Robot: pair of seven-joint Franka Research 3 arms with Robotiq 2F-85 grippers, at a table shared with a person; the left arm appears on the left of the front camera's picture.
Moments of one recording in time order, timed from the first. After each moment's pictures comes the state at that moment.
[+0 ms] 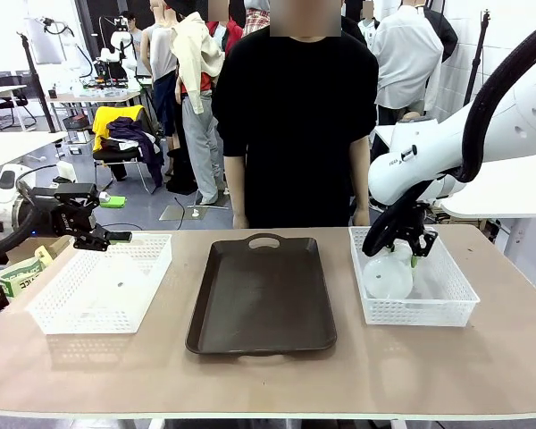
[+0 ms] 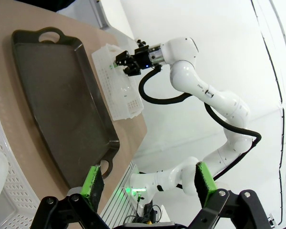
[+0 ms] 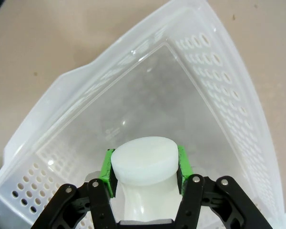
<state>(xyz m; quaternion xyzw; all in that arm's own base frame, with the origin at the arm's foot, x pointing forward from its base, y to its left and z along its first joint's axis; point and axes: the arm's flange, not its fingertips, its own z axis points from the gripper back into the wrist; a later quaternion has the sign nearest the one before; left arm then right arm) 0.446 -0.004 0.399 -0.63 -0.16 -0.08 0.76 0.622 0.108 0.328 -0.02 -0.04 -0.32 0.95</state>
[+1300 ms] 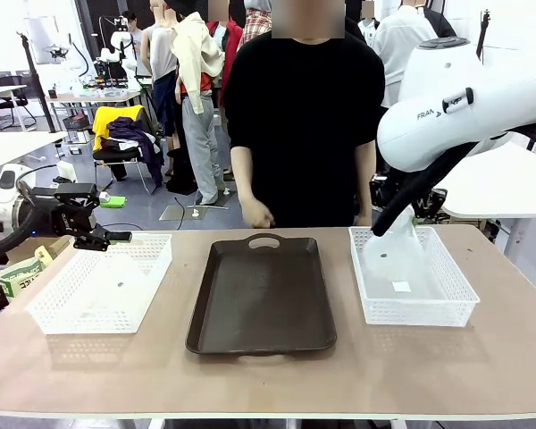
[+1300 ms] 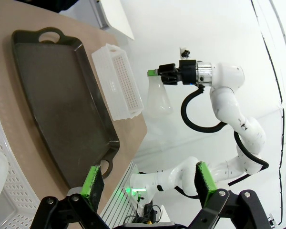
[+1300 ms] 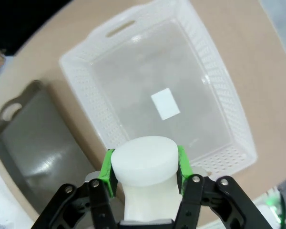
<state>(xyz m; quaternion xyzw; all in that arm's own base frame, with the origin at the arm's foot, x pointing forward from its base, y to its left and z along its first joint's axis) 0.447 -0.004 0.399 -0.63 -0.16 -0.08 0.76 0.503 0.153 0.470 0.02 -0.14 -0.23 0.96</state>
